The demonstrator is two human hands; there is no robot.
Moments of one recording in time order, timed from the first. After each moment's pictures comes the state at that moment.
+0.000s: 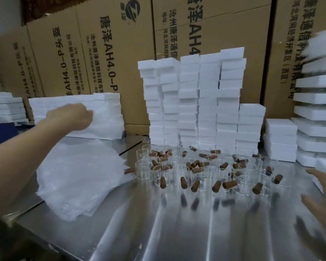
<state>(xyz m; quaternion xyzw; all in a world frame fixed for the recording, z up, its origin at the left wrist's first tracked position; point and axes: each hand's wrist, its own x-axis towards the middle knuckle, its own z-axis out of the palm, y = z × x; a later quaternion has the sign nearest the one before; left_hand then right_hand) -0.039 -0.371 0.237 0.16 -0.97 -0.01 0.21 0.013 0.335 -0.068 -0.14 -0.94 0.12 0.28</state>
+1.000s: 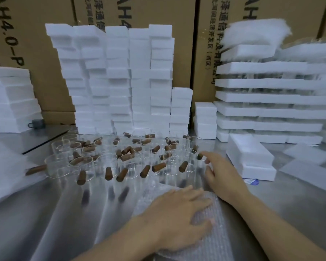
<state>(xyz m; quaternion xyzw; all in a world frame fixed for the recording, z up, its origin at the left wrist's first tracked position) 0.079 -0.008 0.018 -0.50 -0.86 -0.09 -0.07 0.062 0.223 -0.007 -0.05 -0.94 0.19 0.29</state>
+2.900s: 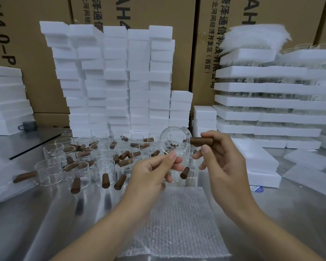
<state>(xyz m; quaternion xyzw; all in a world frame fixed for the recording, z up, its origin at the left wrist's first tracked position) 0.041 -0.026 0.048 -0.24 -0.61 -0.75 -0.06 0.102 0.136 0.054 0.10 -0.70 0.54 0.45</state>
